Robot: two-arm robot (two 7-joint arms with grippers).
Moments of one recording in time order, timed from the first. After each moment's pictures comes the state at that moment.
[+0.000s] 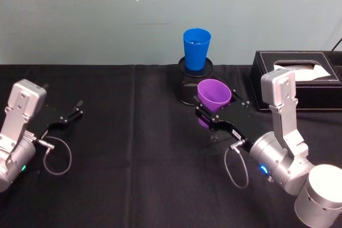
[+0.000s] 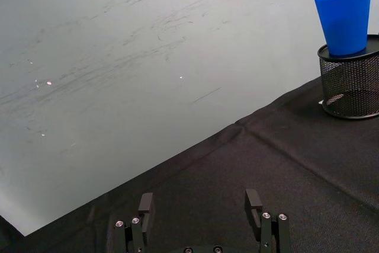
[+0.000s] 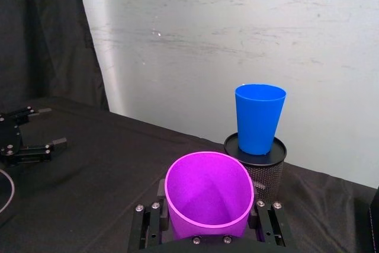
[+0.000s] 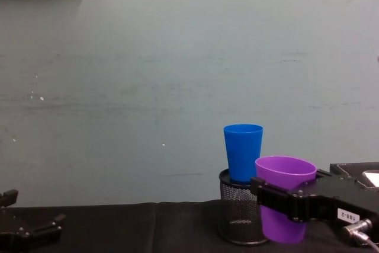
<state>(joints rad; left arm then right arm) -0.20 0.60 0.45 -1.41 -0.25 -0.12 0.03 0.10 0.32 -0.35 -1.64 0.27 0.05 0.18</state>
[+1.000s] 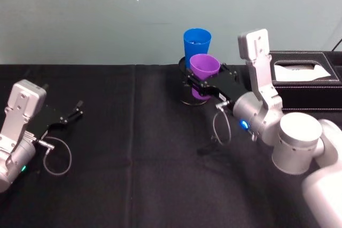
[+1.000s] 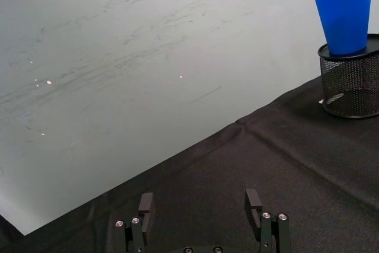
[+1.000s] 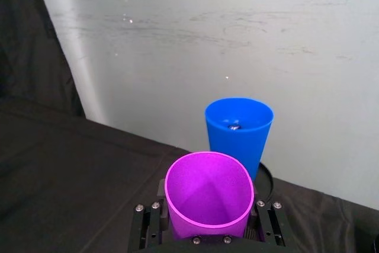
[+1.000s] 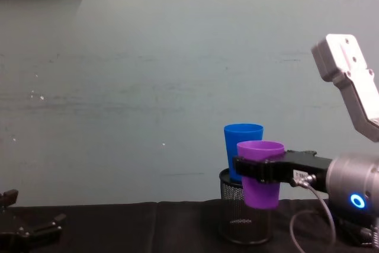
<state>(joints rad) -0.20 0.60 0.45 -1.41 -0.25 -0.12 0.03 0.36 0.18 -0.33 -1.37 0.21 0.16 0.20</state>
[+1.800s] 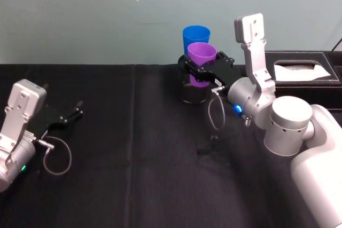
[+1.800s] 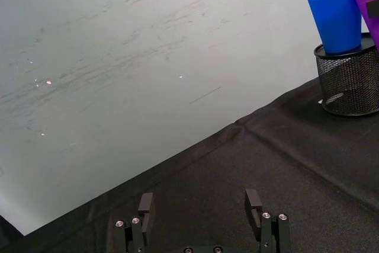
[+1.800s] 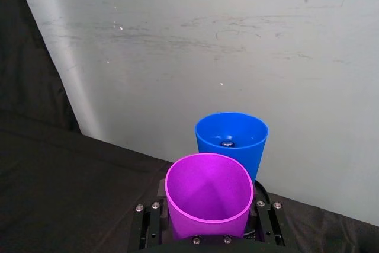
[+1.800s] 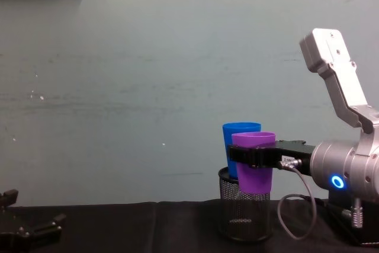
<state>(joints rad) -0.20 0.60 0.45 -1.41 -0.25 -0.12 0.03 0.47 0.11 -0.30 -1.22 0.19 0.15 0.22</state>
